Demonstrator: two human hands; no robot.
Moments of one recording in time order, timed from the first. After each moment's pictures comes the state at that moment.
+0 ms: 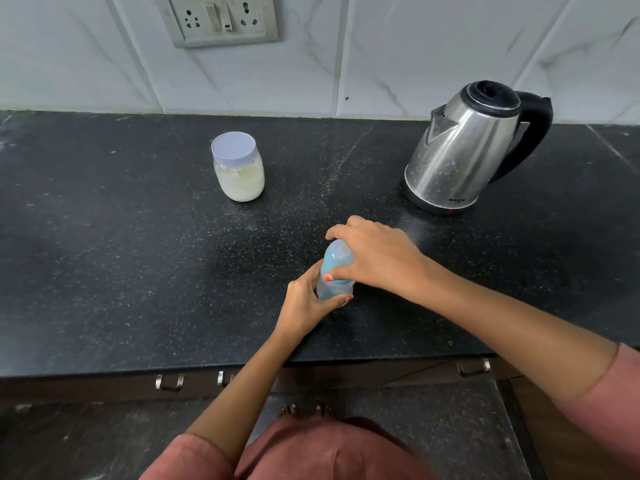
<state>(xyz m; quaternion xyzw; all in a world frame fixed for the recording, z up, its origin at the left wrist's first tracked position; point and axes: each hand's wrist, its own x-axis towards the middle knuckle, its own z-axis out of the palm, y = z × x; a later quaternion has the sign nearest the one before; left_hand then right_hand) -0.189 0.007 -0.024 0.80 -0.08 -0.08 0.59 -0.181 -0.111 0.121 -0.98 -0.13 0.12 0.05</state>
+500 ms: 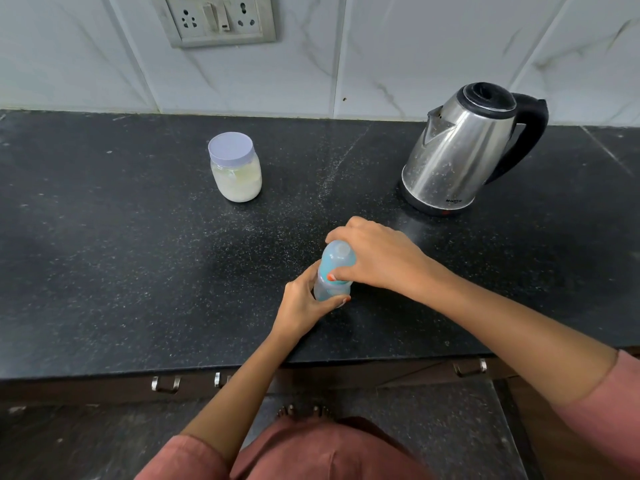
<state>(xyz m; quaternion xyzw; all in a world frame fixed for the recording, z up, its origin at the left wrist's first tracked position) -0.188 0.007 -0.028 0.79 -0.09 -0.08 0.60 -0.181 -0.118 0.121 -0.98 -0.12 0.13 0.09</state>
